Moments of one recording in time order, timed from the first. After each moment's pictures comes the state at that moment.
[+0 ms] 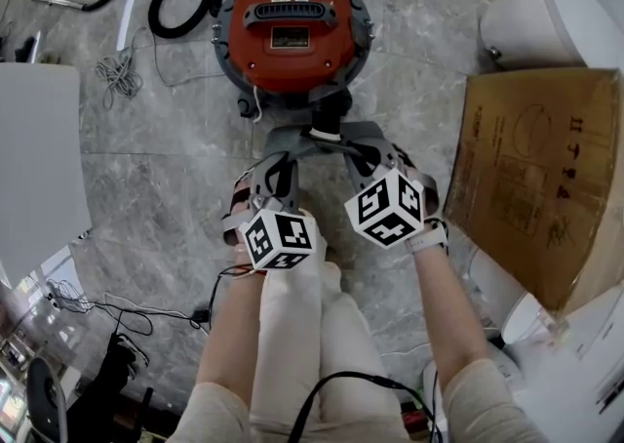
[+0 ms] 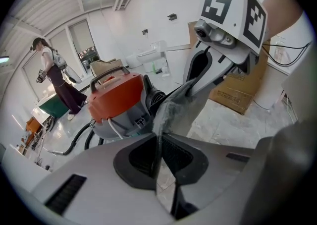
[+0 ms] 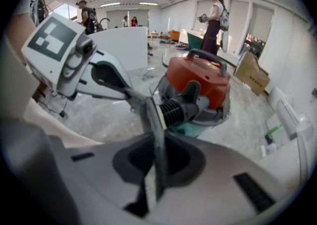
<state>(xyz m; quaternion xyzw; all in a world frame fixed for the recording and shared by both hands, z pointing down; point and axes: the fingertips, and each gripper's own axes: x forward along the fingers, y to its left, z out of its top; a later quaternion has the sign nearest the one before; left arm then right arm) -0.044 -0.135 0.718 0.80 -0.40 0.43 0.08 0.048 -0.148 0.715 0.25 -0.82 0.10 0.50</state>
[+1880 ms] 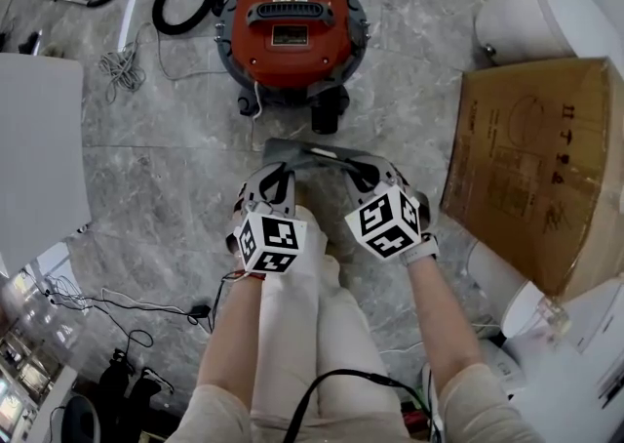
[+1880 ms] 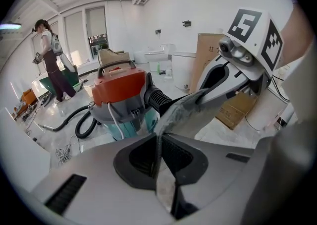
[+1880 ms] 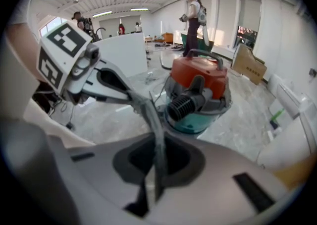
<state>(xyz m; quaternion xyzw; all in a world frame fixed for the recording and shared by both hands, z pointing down) -0.050 -0.100 0.715 0.80 -0.42 0.38 0.18 0.049 -0.102 0.707 0.26 -0.83 0.16 0.47</state>
